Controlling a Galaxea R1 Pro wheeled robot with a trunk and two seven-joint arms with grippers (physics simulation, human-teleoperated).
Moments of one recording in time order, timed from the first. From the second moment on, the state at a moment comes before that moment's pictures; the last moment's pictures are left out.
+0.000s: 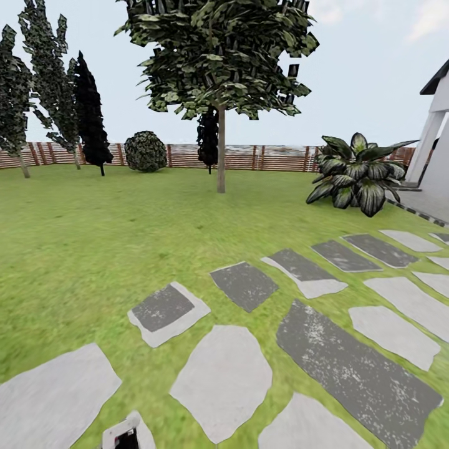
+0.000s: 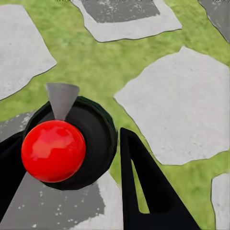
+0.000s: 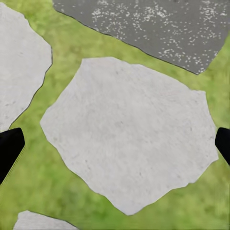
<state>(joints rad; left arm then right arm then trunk) -0.18 0.04 -0.08 -0.55 0.42 -0.23 0.12 -0.24 -0.14 -0.38 -0.33 -0.05 -0.16 0.04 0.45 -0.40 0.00</state>
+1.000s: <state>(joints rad) -0.18 0.04 -0.08 -0.55 0.42 -0.23 0.12 -0.24 -0.14 -0.38 -0.32 -0.04 -0.16 0.04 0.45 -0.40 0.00</state>
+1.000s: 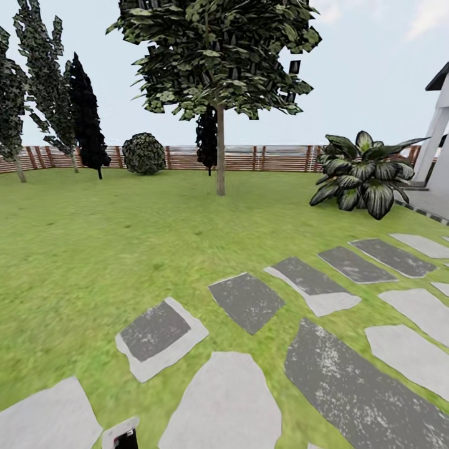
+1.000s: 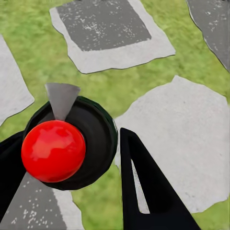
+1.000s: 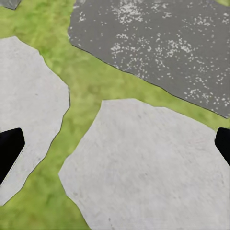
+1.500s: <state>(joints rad) -0.18 0.04 -0.08 -0.55 0.42 -0.23 0.12 -0.24 -0.14 -0.38 -0.32 -0.04 -0.16 0.04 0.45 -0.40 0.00</state>
